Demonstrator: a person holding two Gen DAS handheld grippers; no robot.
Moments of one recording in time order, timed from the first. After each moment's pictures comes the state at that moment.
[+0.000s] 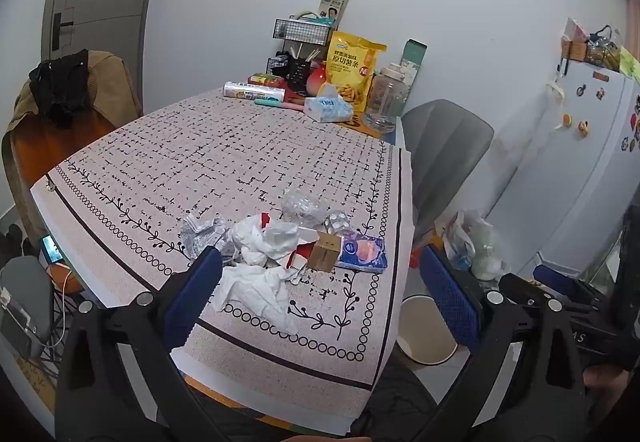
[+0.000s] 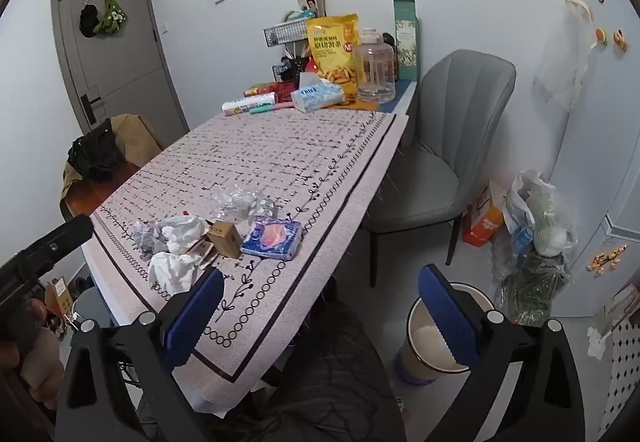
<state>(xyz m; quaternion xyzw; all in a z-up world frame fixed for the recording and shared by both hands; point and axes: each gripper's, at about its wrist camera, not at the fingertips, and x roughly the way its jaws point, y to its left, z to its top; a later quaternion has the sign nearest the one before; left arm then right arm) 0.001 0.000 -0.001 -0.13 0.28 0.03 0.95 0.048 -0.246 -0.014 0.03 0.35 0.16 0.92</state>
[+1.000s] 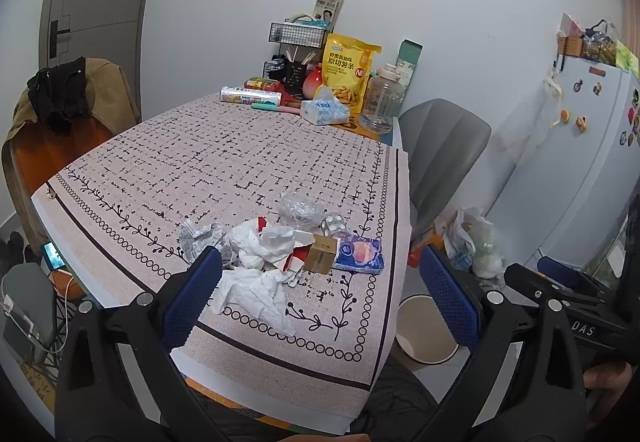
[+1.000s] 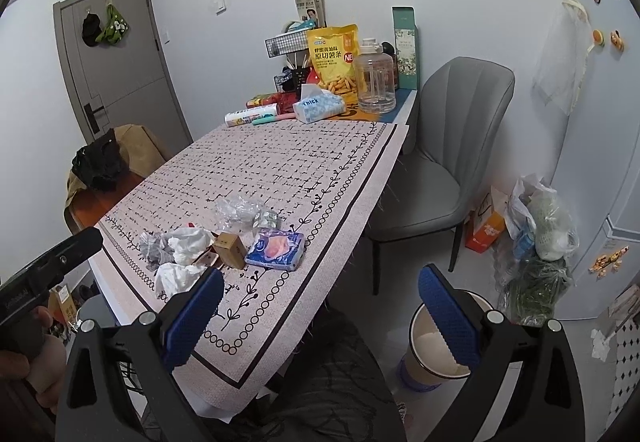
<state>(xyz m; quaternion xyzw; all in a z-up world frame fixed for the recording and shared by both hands) 0.000 -0.004 0.004 -0.12 0.28 0.03 0.95 0.040 -0.247 -0.003 0.04 0.33 0.17 0.93</state>
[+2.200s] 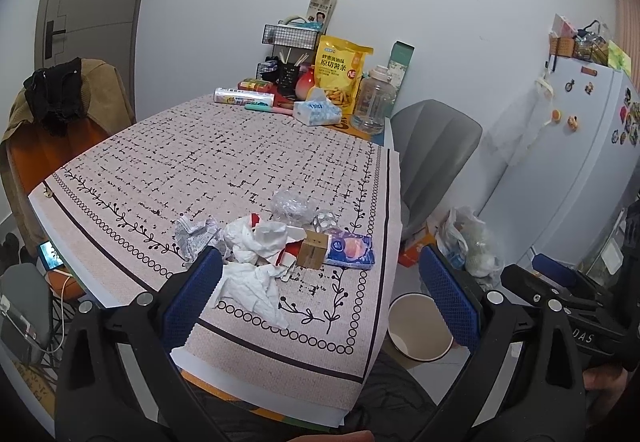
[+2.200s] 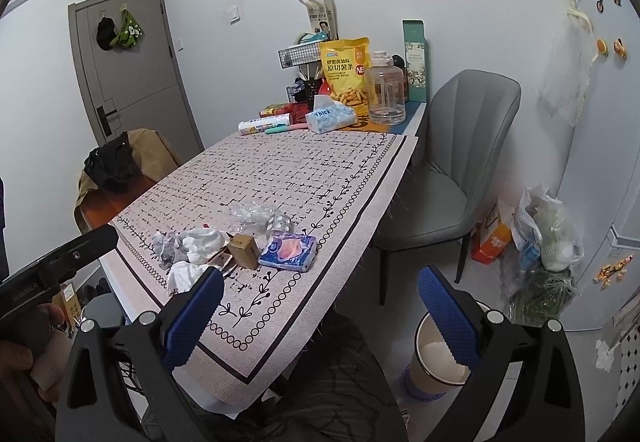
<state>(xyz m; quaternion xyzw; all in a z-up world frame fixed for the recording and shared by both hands) -0.011 -0.008 0.005 -0.12 0.27 0.02 0.95 0.023 -0.248 0.001 0.04 0.31 0.19 0.93</state>
